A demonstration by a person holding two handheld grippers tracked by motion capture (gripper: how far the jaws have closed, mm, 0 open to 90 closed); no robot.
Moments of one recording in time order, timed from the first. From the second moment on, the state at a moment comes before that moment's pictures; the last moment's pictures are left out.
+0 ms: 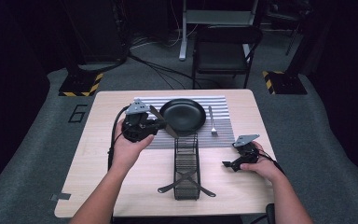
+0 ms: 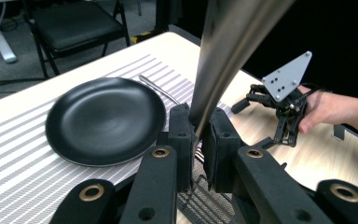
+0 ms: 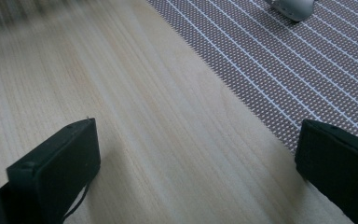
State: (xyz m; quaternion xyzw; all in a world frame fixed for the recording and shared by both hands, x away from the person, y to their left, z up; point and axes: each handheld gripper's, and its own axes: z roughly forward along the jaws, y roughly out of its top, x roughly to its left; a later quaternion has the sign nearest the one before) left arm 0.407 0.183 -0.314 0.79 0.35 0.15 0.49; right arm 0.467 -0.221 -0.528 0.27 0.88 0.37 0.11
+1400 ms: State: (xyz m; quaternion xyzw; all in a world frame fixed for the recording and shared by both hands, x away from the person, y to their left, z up) left arm 0.437 0.265 -0.389 0.75 0.46 0.20 0.42; right arm 0.467 -0.221 -0.528 0.27 0.88 0.37 0.11
